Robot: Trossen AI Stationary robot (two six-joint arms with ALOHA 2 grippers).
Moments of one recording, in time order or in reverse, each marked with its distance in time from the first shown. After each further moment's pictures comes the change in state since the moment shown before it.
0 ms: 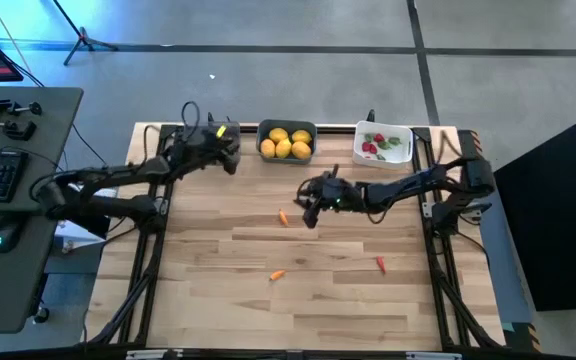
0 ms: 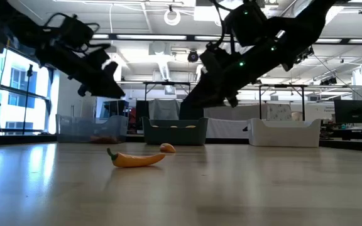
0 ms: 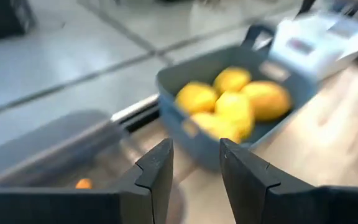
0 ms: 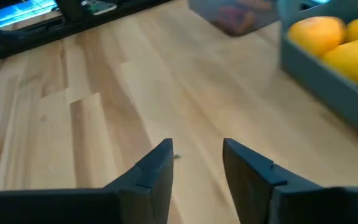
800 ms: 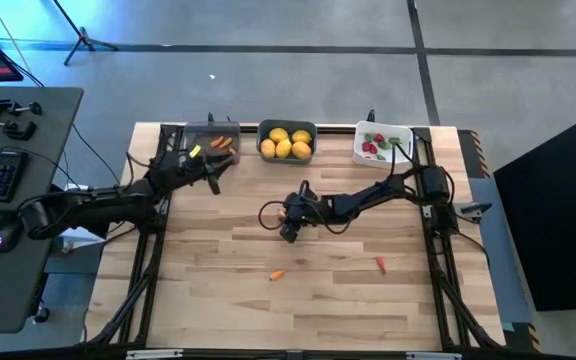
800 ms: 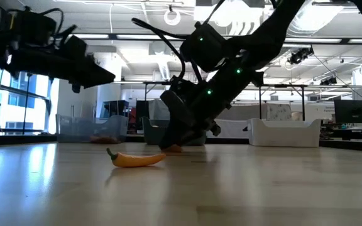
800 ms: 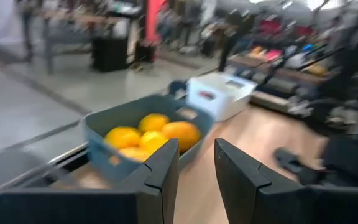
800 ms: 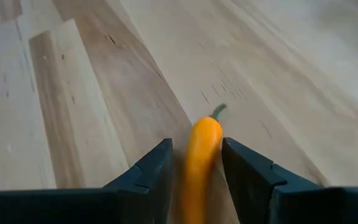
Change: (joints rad) left arm -0.060 -0.283 -0.304 0.357 0.193 -0.011; right arm 0.070 0.350 0.314 -0.231 0.003 0.146
